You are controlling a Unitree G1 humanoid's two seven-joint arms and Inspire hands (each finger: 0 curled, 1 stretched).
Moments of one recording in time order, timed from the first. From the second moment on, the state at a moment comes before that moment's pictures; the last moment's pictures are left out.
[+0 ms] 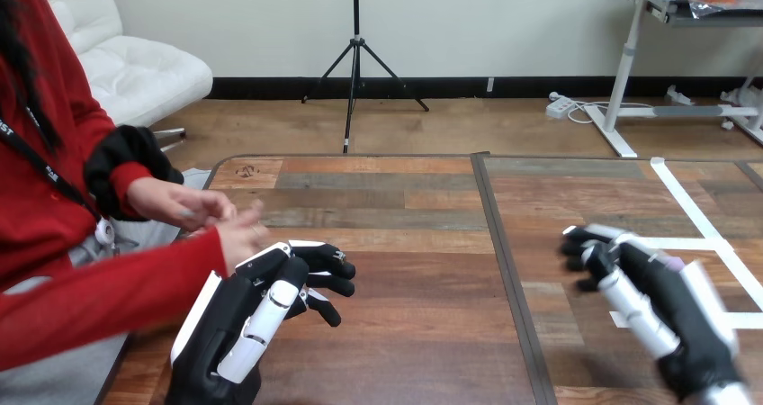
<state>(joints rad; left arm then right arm) 0.19 0.12 0.02 0.23 -0.26 -0.56 -0.48 0.13 -0.27 -0.18 0.27 0.01 -0.44 0.22</state>
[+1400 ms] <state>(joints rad) 0.19 0.12 0.02 0.23 -0.26 -0.58 -0.49 -0.19 -0.51 -0.21 0.53 -0.20 -0.28 0.06</state>
